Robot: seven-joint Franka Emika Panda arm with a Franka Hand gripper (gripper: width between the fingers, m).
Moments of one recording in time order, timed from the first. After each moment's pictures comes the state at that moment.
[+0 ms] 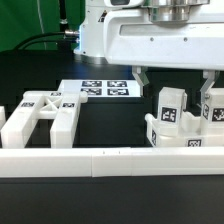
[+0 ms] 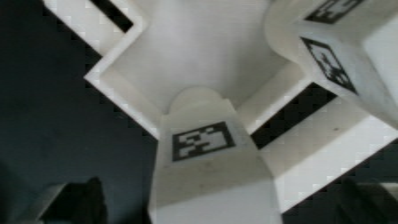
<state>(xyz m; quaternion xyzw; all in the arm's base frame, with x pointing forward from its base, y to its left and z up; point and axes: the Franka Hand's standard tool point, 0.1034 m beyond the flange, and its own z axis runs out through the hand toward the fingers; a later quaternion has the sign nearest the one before) 0.619 0.048 0.078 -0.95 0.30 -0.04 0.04</state>
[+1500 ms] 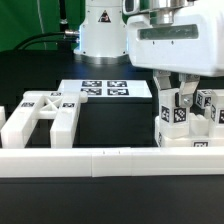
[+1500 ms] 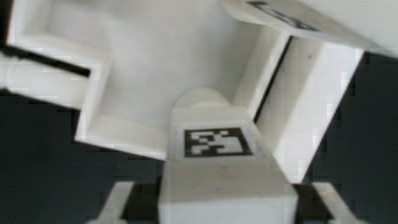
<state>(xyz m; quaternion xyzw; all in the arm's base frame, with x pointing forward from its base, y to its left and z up) 0.624 0.052 0.075 -0.75 0.65 -0.05 0.08</state>
